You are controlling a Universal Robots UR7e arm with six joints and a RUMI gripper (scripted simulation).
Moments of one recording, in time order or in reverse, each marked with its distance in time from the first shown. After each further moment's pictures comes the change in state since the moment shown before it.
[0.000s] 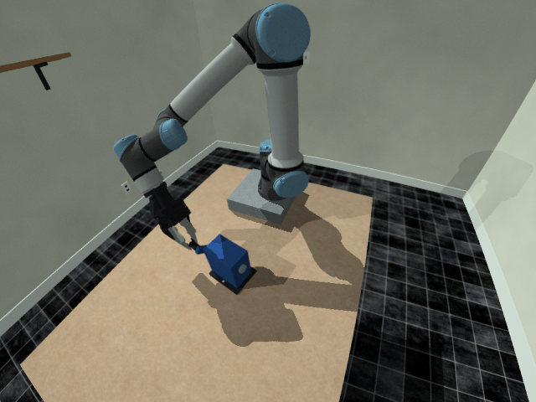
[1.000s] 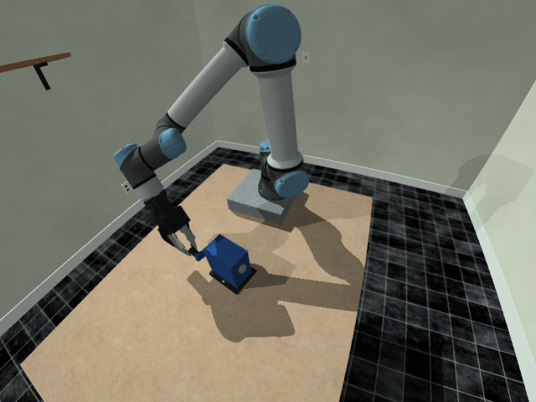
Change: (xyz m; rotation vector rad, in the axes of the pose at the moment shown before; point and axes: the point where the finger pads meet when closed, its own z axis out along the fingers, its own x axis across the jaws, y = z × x) arm -0.010 -0.011 0.019 0.000 0.000 0.000
